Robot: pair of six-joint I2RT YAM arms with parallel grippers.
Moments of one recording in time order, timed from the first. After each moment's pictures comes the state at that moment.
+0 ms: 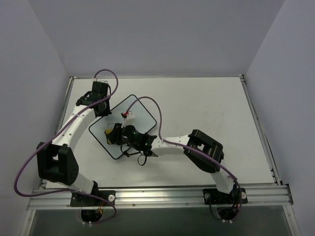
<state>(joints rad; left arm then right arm) -0.23 1.54 1.30 -0.70 -0.29 -0.26 1.12 2.08 1.30 0.45 0.22 0.79</state>
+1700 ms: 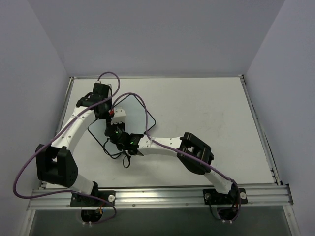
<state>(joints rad) -0.24 1.52 1.30 -0.75 -0.19 -0.25 1.20 2.21 1.65 0.15 0.68 0.57</state>
